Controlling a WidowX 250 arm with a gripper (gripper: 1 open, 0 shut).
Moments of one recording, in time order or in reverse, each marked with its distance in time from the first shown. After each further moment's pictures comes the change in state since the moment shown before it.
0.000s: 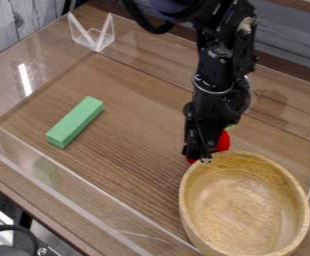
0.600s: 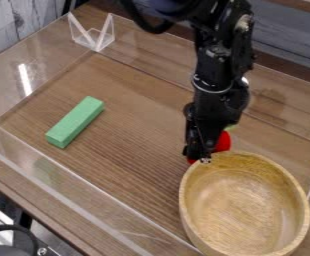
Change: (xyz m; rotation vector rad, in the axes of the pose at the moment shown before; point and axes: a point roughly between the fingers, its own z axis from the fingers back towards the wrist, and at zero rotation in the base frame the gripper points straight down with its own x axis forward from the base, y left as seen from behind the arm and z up) arm 0.001 0.004 0.000 0.010 -0.019 -0.003
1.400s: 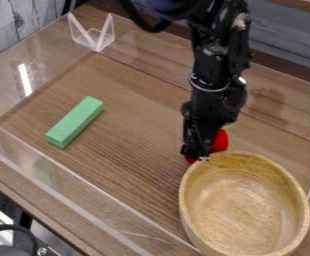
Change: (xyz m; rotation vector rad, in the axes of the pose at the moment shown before) arm -0.001 0.004 0.000 0.015 -0.005 0.007
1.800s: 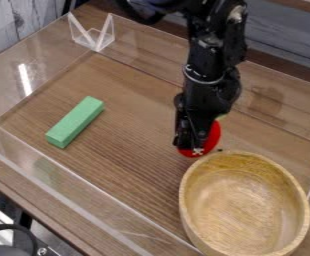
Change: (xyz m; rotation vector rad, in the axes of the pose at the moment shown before) arm 0.000 0.011 0.012 0.039 0.003 0.025
